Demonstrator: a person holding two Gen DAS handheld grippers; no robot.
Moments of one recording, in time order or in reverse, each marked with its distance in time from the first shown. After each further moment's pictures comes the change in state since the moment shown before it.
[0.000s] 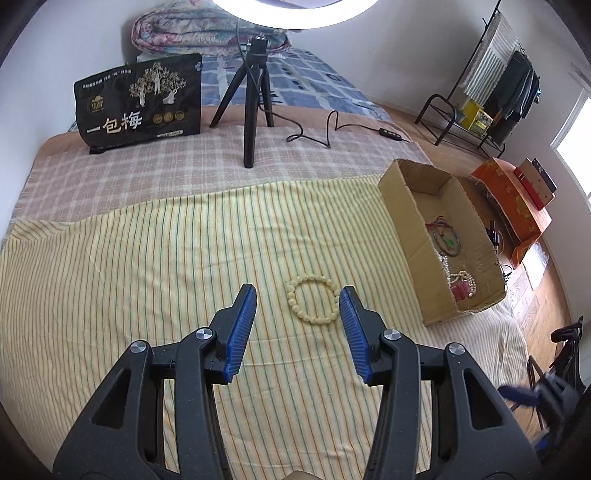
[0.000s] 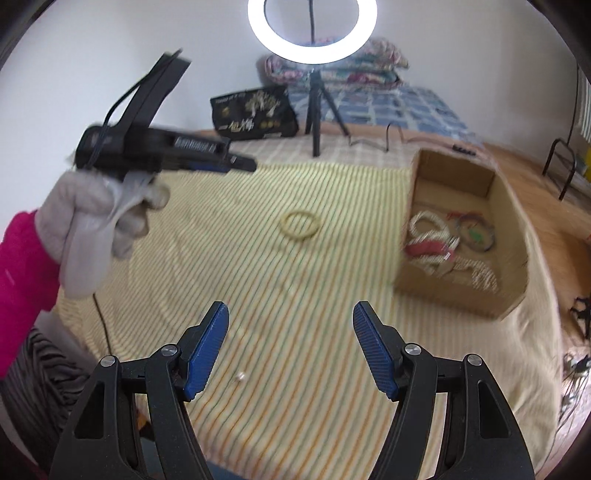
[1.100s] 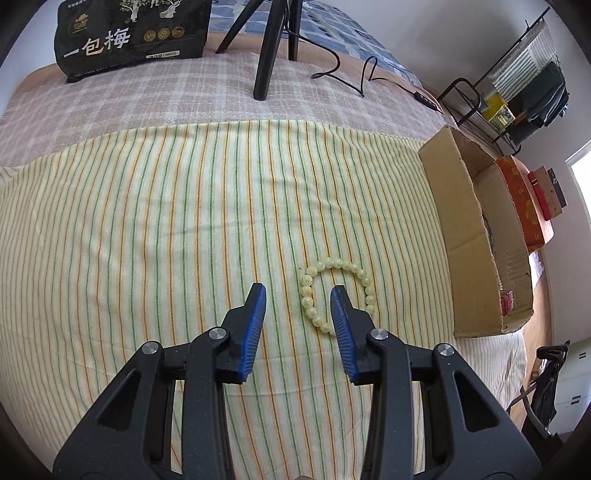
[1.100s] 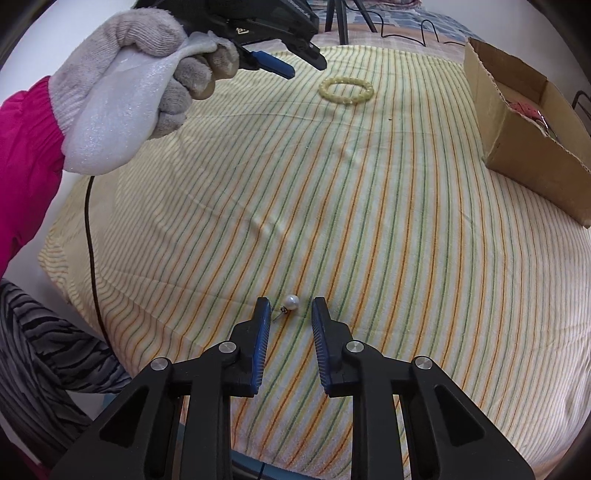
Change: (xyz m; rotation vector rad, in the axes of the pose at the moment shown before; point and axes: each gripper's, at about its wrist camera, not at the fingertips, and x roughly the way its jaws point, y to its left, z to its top) left arm 0.090 0.020 -0.001 -0.120 0.176 -0.030; right arm 0.079 0.041 -0.063 0.047 0.269 0.045
